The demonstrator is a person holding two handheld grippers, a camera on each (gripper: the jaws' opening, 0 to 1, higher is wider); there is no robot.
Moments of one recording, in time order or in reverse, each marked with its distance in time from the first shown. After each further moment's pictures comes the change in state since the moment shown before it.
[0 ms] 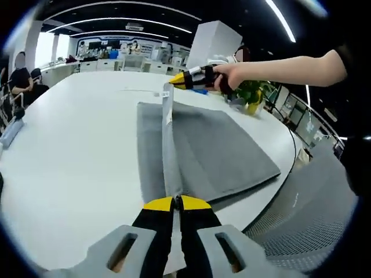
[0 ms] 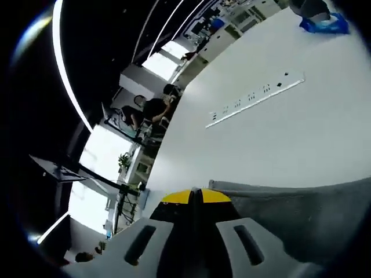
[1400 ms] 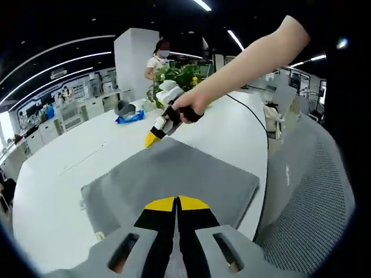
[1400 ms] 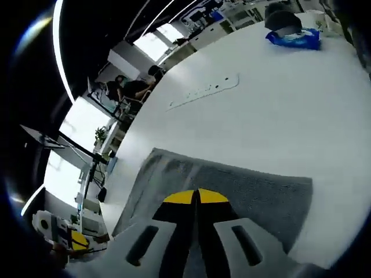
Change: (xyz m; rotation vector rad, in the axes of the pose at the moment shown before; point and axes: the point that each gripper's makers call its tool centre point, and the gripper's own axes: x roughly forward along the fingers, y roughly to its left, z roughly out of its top) left arm 0.061 -0.145 0.116 0.584 -0.043 -0.339; right arm -0.141 -0.110 -0.010 -0.310 0.233 -0.261
